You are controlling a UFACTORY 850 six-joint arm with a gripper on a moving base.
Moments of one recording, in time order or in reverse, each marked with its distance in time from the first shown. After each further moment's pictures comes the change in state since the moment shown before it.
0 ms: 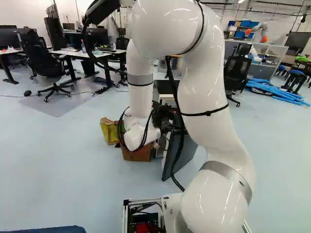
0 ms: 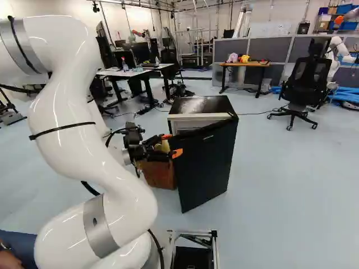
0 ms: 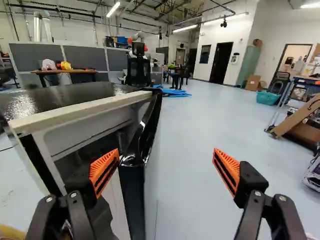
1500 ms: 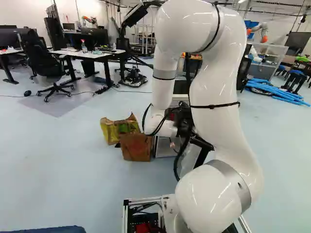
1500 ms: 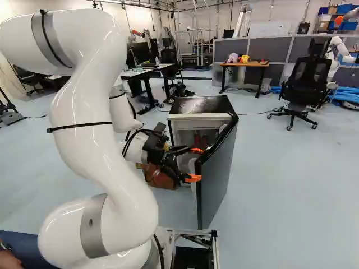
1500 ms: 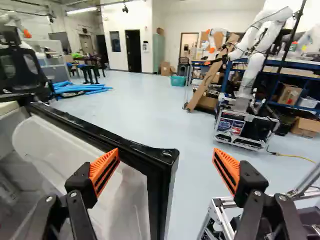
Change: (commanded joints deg) arm -20.6 0.6 -2.2 16.6 -3.2 0.0
